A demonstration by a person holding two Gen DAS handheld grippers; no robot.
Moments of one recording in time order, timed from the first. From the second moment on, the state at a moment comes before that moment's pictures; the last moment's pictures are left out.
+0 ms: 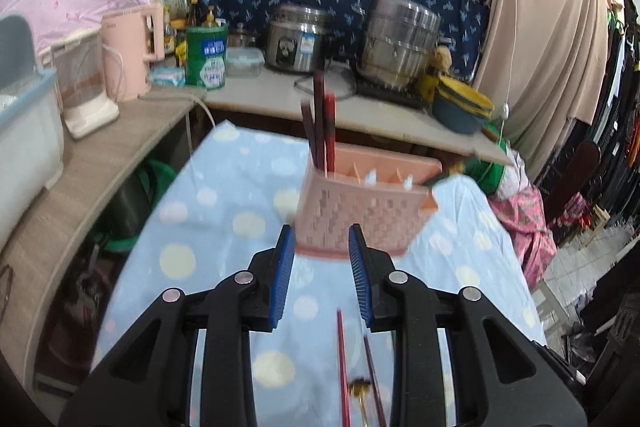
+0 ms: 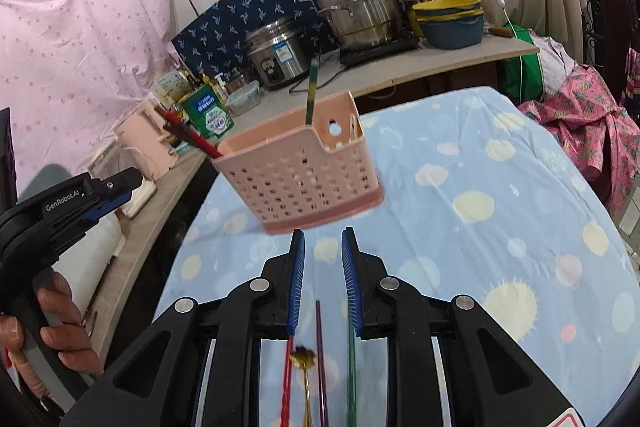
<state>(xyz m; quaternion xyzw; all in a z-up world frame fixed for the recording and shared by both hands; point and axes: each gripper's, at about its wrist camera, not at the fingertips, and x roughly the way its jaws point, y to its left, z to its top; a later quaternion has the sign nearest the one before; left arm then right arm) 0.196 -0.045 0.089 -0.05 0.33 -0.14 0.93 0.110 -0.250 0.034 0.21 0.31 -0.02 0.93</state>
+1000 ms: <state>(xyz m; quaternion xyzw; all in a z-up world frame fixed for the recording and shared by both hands) 0.113 -0.043 -0.037 0.00 0.47 -0.14 0.87 0.031 -0.196 -0.081 0.12 0.47 -0.01 0.88</state>
